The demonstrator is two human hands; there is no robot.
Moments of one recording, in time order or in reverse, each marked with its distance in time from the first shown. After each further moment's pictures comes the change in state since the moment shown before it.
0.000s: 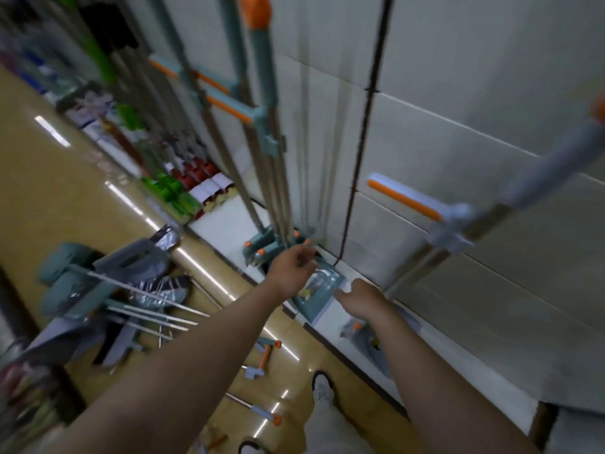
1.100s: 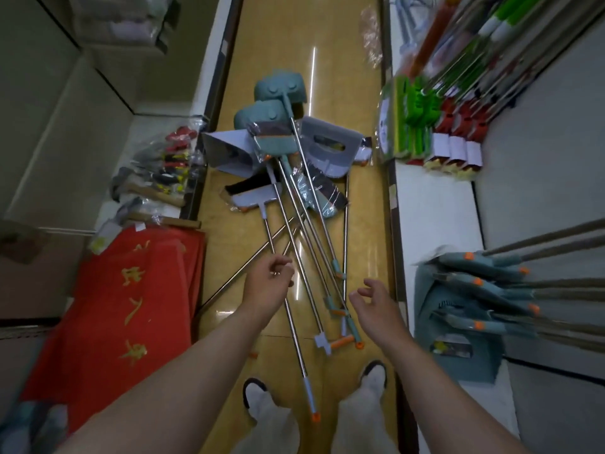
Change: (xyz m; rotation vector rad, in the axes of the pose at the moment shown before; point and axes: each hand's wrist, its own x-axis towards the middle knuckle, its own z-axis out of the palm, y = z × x) left_hand -0.143 -0.444 -0.192 -0.770 0.927 -0.612; right_hand 0.068 -0.228 0.399 -0.269 -0.373 -0.421
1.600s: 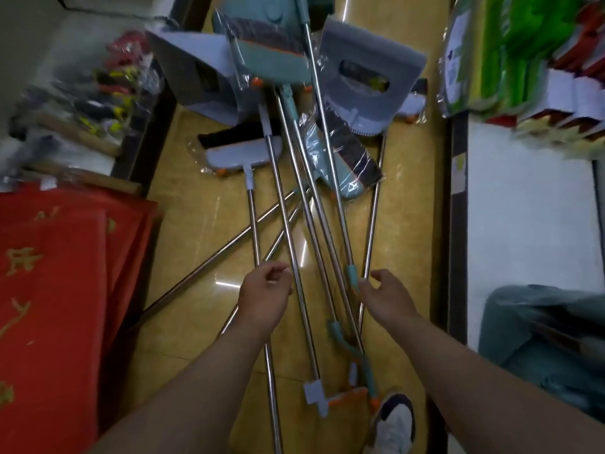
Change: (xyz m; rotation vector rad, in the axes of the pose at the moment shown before) left_hand 0.225 -0.195 0.119 -0.024 0.123 -0.169; right_hand 0.336 0.135 0.089 -0.294 -0.023 0.091
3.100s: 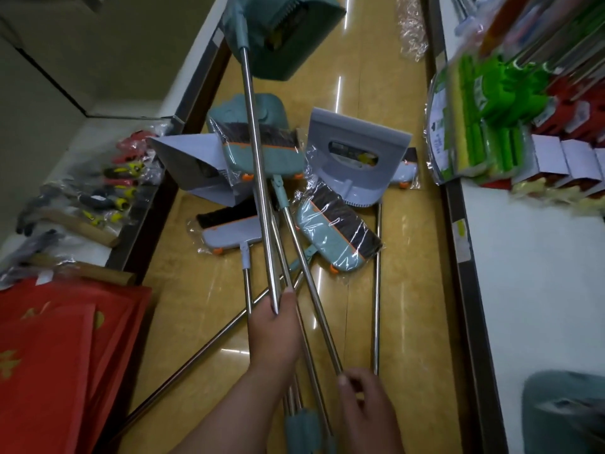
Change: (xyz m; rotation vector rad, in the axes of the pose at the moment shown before) left_hand 0.052 0.084 0.047 -0.242 0.198 0.021; right_hand 0.005 0.010 0.058 0.400 0.188 -0.307
